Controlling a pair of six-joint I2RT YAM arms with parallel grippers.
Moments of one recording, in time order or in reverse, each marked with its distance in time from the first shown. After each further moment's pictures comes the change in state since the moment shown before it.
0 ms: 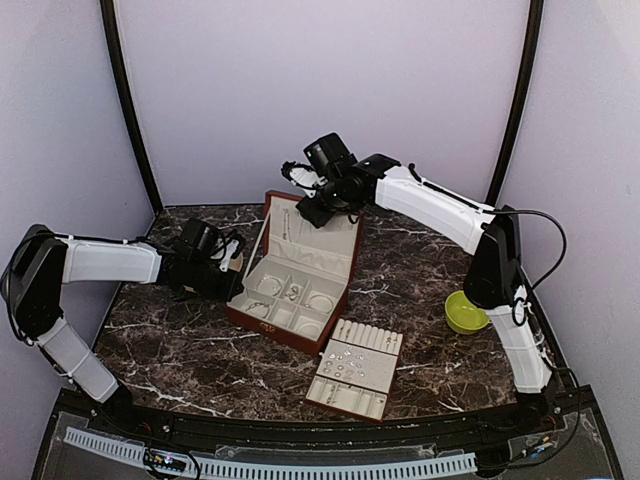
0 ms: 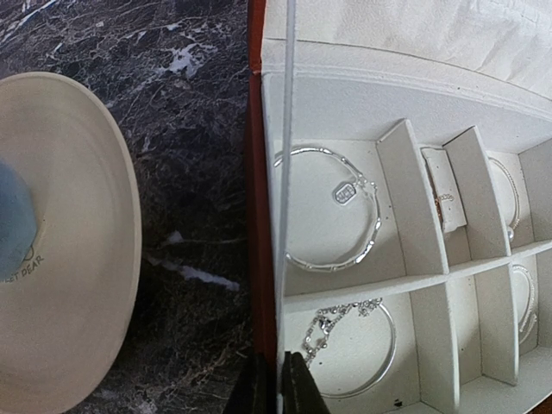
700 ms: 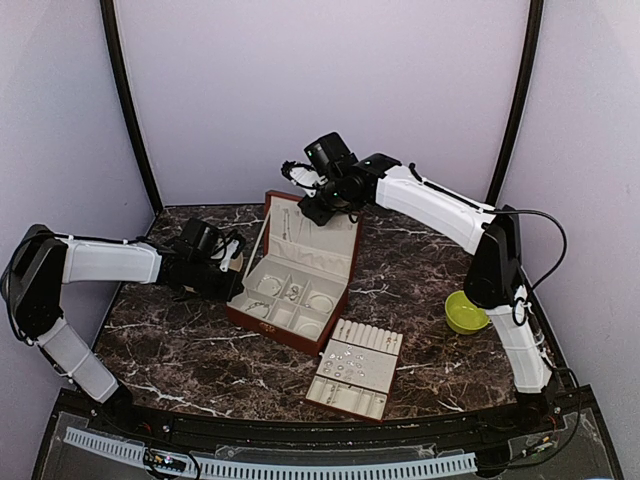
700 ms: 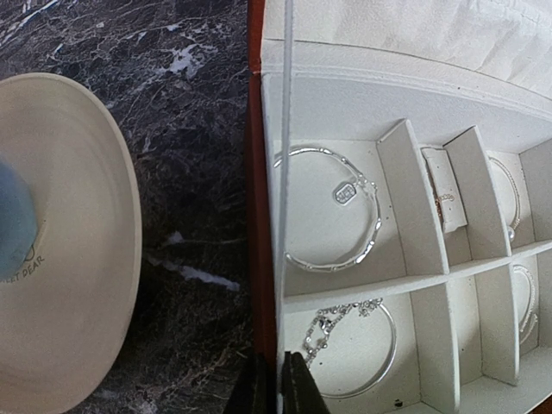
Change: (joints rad) left arm -0.002 0.000 0.001 0.000 -0.005 0.001; right arm -0.002 0.000 0.000 0.003 -0.002 -0.012
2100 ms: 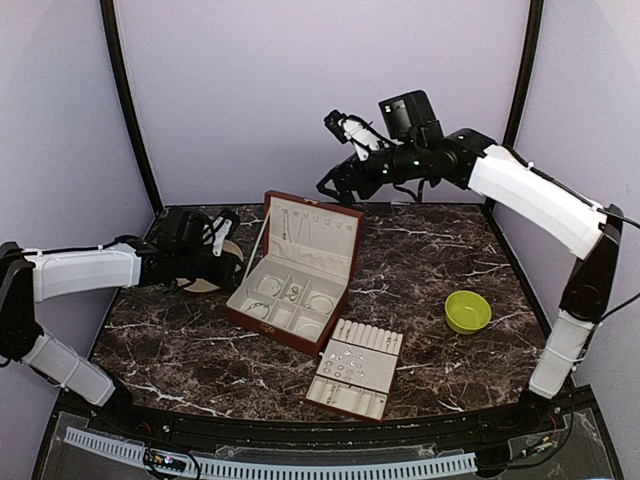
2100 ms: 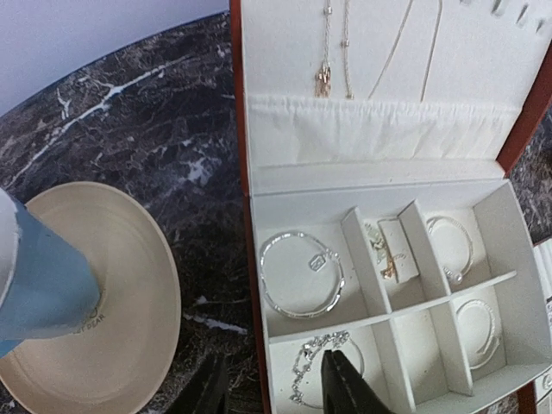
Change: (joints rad) left arm -0.013 -0.140 -0.018 0.061 -0.041 0.049; right arm -0.043 -0.524 -0.446 0.150 -0.348 0.117
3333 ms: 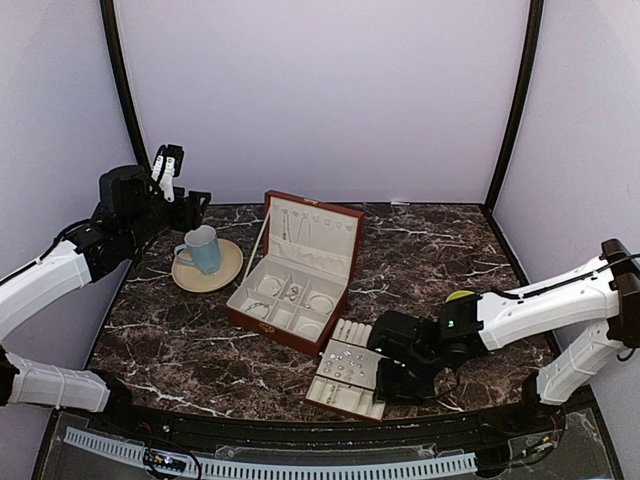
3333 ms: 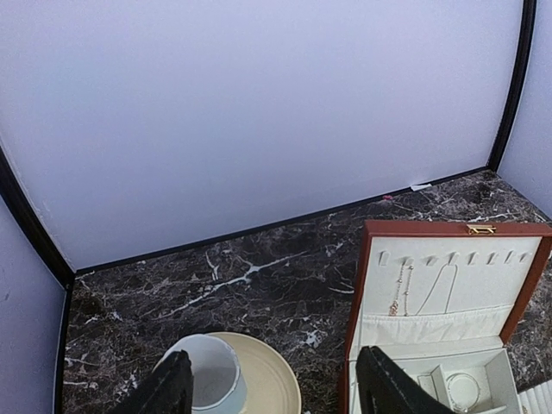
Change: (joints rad) left arm 0.079 -0.335 0.079 0.095 -0.208 0.060; right arm 0.501 -0.332 -1.090 -0.014 0.060 1.526
